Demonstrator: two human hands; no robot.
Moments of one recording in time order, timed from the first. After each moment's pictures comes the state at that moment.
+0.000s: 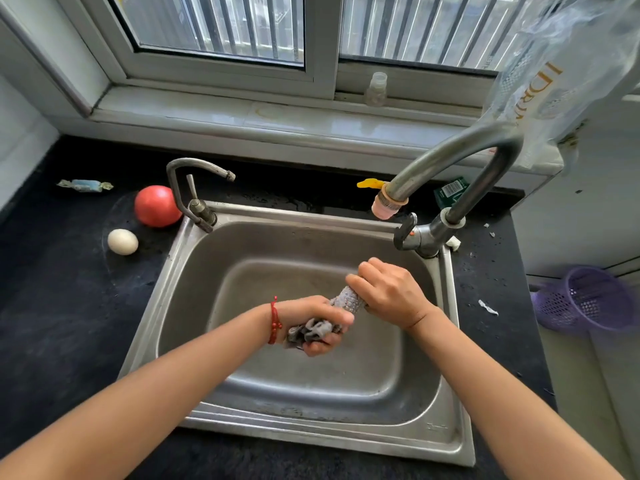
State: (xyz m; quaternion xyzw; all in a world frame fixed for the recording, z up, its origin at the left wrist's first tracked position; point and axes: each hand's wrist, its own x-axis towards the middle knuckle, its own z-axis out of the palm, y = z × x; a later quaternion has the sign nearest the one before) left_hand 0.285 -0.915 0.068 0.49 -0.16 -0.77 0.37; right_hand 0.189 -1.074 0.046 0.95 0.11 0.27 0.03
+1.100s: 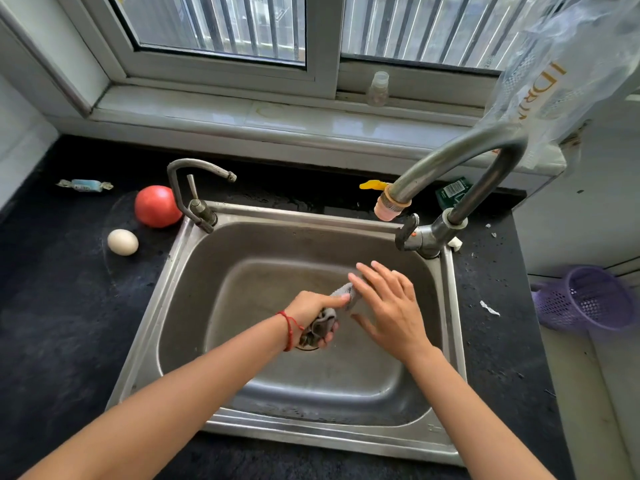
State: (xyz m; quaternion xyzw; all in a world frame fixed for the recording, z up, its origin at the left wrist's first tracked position) left_hand 0.275 -0.929 0.046 0.65 0.00 -0.62 0.44; right_hand 0.157 -1.053 0.016 0.98 -0.12 0.15 -0.07
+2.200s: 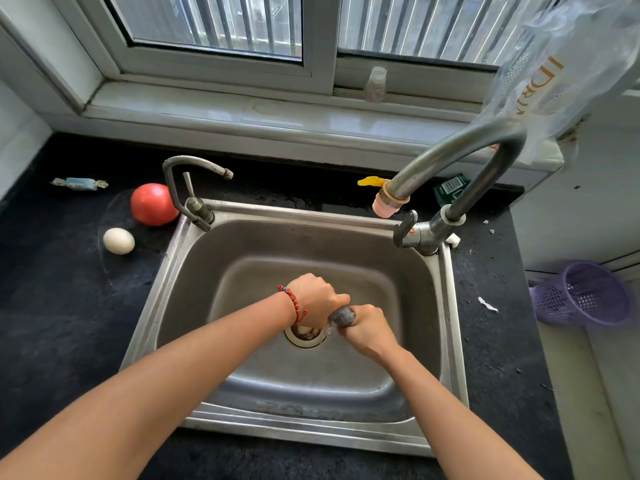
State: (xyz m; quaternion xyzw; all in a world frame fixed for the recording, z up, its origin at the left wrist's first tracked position) left_hand 0.294 -0.947 0.039 0.69 -0.68 -0.17 -0.16; right_hand 0.171 -1.019 0.005 0.83 -0.35 -0.12 -0.41
